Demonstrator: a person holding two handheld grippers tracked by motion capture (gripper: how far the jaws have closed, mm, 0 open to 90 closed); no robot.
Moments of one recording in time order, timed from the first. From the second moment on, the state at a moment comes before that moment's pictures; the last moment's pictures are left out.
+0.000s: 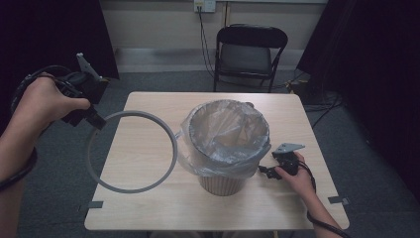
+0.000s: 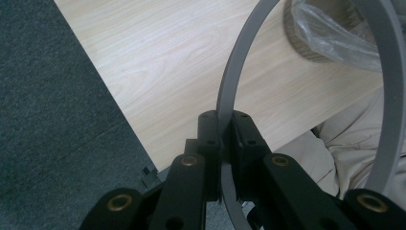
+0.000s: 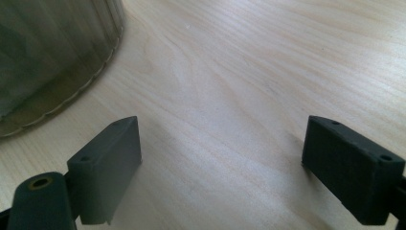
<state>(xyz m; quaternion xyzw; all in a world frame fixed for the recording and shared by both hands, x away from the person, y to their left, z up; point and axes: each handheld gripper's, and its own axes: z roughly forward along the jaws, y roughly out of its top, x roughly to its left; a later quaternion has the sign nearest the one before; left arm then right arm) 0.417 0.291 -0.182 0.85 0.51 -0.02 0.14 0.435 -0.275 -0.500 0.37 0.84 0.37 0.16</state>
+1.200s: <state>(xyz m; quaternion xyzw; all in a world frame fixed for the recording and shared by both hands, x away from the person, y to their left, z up) 0.462 0.197 -0.142 0.87 0.45 -0.04 0.19 0.435 -0.275 -0.500 0.37 0.84 0.37 0.16</state>
